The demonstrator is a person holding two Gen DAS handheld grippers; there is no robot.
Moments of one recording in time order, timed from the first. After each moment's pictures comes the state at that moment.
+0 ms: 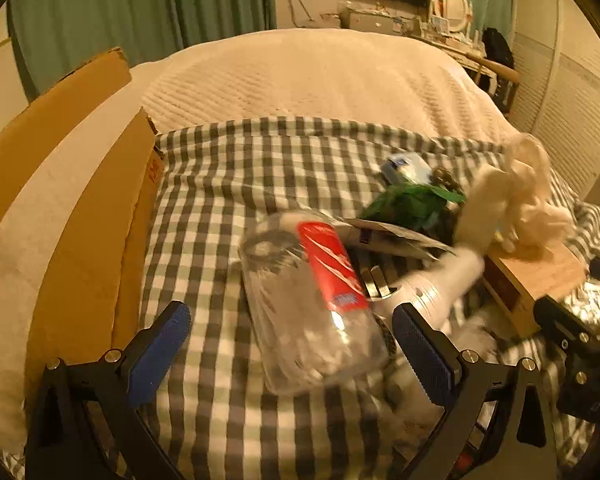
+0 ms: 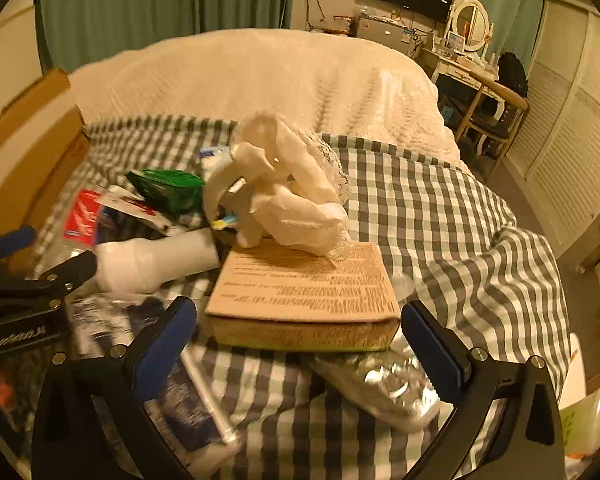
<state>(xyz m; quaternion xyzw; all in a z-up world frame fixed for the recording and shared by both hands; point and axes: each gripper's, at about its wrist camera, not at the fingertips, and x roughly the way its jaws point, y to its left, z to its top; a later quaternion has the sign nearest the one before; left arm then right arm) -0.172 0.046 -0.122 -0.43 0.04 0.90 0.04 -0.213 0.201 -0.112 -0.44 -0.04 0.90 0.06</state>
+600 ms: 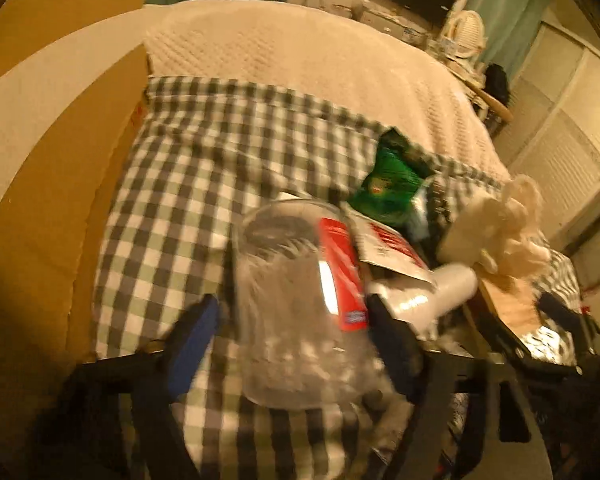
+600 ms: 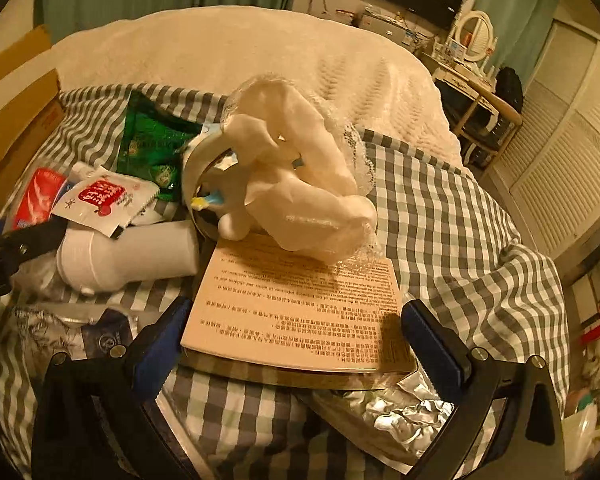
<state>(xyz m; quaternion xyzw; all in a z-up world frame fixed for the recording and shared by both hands) -0.192 0.023 -0.133 -0.47 -0.08 0.87 0.10 -0.238 0.184 -0.141 -0.45 -0.08 0.89 0.09</state>
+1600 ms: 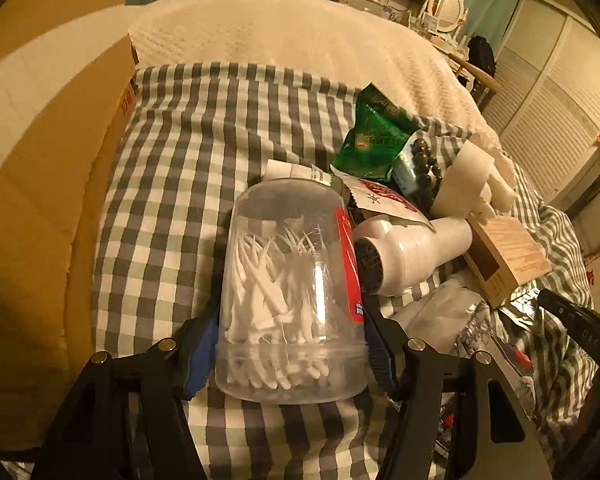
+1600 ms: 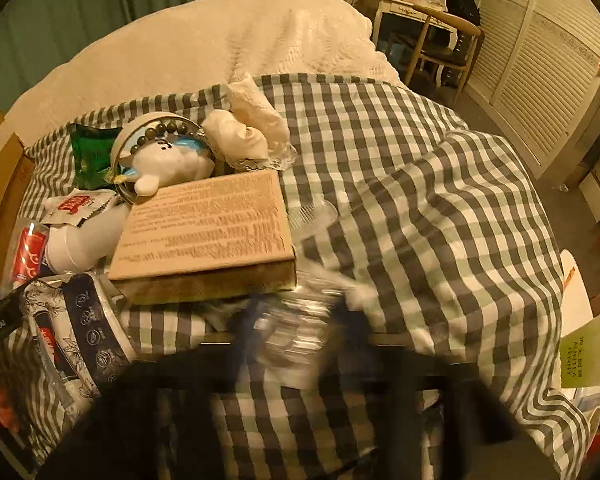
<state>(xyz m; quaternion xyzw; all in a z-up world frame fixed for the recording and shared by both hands) -0.169 0.021 -0.141 -0.49 -0.04 0.86 0.12 -0.190 0.254 -0.130 -0.50 0.06 0.86 0.14</state>
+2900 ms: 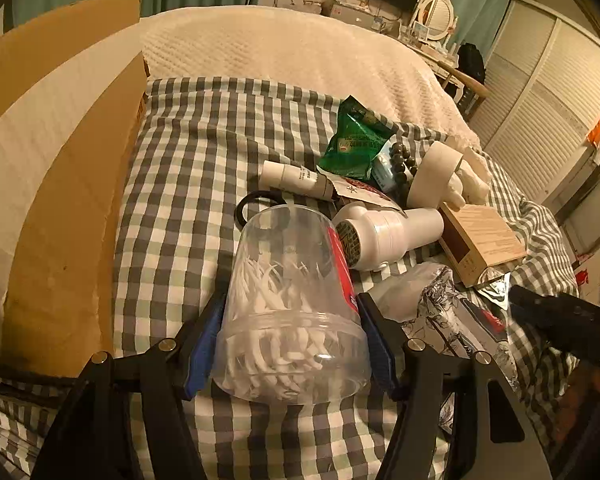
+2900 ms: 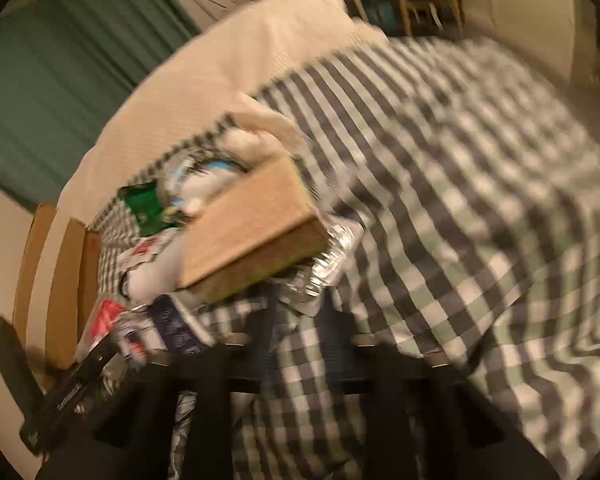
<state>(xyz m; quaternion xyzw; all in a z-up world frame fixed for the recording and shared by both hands) -0.141 0.015 -0.124 -0.47 -0.04 0.87 0.13 -0.159 0.282 -0.138 -0.46 0.29 0.84 0.08</state>
